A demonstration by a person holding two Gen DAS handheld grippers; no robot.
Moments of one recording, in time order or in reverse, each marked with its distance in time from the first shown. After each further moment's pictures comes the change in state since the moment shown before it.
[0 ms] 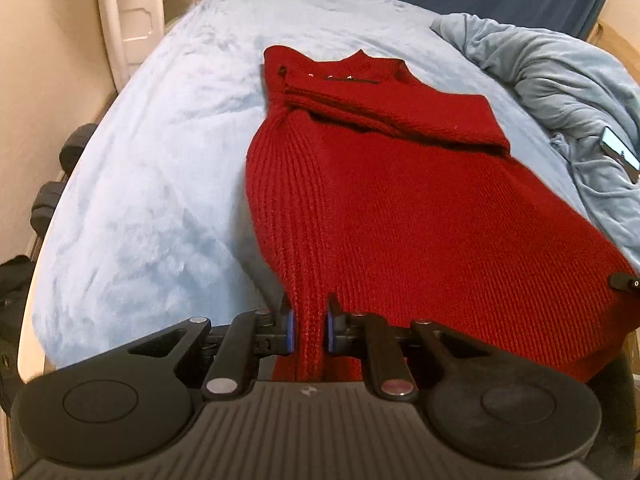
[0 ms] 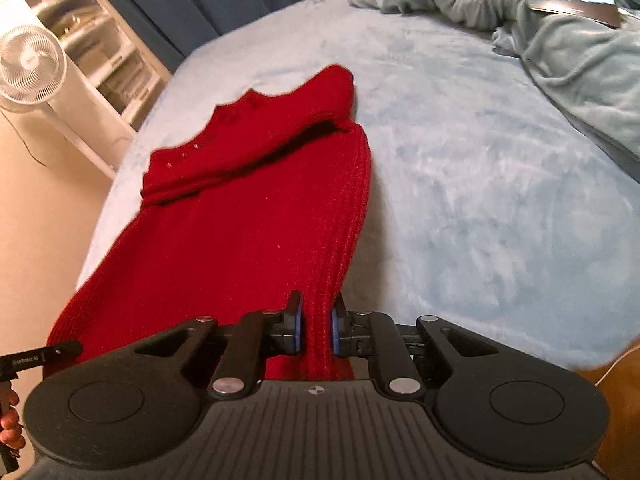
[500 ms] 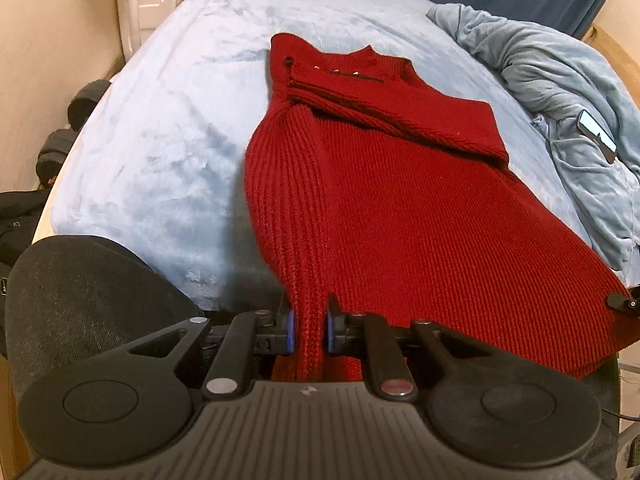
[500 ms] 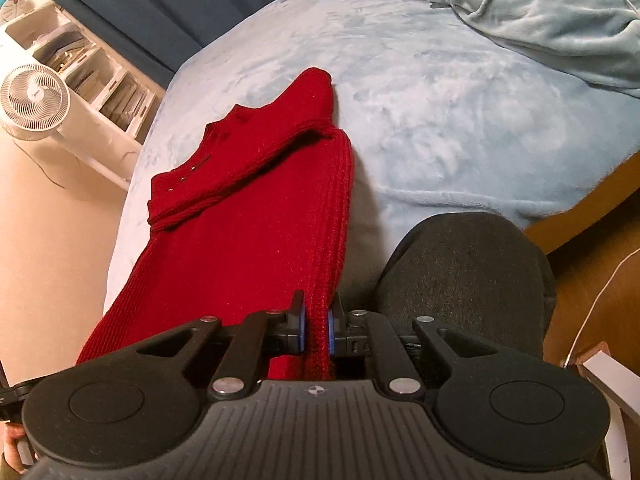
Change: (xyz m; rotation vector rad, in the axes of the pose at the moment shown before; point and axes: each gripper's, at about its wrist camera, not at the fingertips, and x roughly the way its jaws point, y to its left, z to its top) left arm -0.045 0.004 -0.071 -0.050 0.060 -0.041; right arm -0.078 -0.024 -0.089 0.153 0.014 0.044
